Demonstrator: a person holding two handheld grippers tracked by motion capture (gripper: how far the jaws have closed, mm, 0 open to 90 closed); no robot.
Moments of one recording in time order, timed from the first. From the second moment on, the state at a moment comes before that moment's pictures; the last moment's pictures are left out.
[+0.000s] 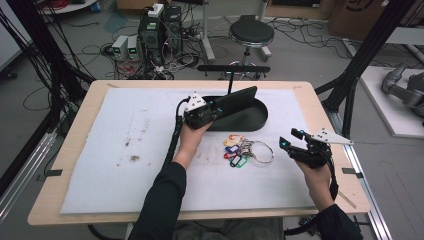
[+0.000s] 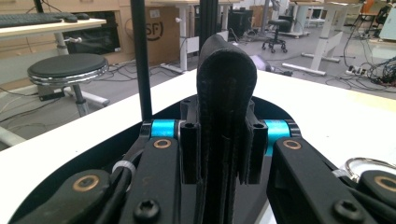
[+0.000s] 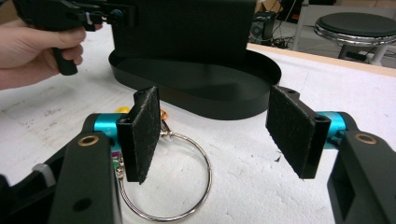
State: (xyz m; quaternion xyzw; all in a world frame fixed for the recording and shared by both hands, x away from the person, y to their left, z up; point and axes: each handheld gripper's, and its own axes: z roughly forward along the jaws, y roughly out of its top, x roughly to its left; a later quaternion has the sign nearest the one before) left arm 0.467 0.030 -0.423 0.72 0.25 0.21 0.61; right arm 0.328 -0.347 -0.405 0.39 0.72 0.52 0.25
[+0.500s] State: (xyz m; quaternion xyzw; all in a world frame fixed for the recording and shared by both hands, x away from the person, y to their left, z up) left arm 0.476 0.031 -0.438 0.73 0.27 0.20 0.60; right arm 0.327 -0.348 -0.406 0.39 0.72 0.52 0.25
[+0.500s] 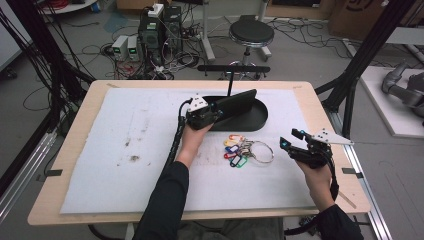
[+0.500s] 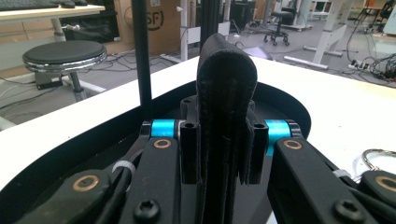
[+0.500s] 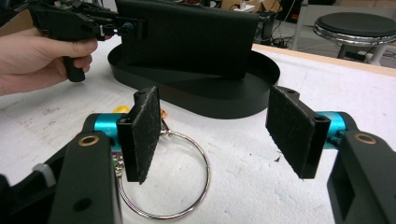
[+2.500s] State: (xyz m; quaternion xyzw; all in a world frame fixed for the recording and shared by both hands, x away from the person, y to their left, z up) left arm 0.399 0.102 -0.411 0.76 0.32 0.23 0.52; right arm 0.330 -0.346 -0.407 0.40 0.72 0.51 0.25
